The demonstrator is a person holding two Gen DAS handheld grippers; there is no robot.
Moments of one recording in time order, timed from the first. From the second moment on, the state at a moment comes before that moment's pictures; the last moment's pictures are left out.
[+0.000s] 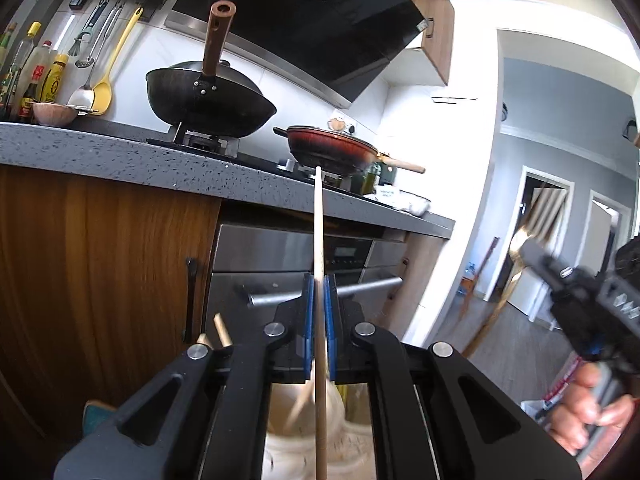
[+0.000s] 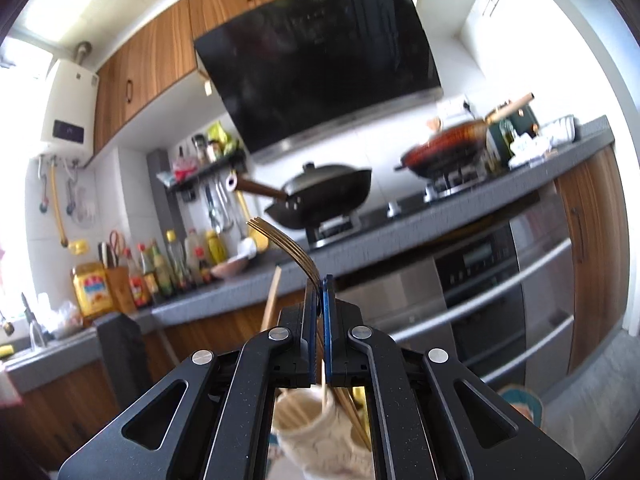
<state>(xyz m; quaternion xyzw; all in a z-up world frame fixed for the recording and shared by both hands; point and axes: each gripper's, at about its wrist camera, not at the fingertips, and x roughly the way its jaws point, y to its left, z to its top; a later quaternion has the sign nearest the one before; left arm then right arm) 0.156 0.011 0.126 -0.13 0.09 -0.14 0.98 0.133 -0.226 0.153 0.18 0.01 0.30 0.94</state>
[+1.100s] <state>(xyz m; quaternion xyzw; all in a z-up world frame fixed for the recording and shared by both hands) 0.154 -0.018 0.116 -0.04 0.03 -0.11 0.99 0.215 -0.204 0.082 0.18 0.13 0.27 0.94</state>
